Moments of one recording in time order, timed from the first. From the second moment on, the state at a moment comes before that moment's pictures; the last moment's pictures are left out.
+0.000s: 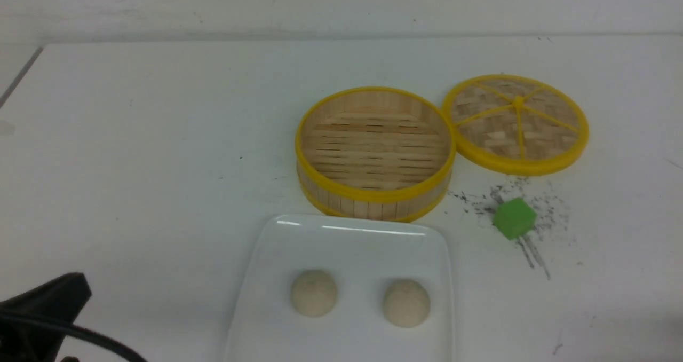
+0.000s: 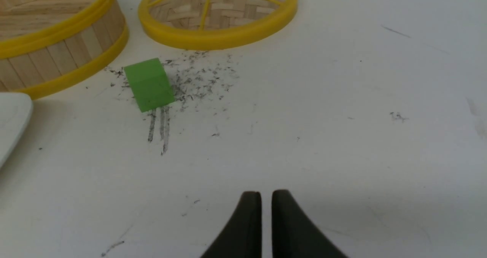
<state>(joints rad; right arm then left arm) 0.10 -0.01 0.02 -0.09 0.39 0.23 -0.37 0.27 -0.25 0.19 0.32 -0.42</state>
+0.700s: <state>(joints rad) 0.10 -0.01 0.02 -0.09 0.39 0.23 -0.06 -0.01 0.03 0.15 0.36 -0.24</state>
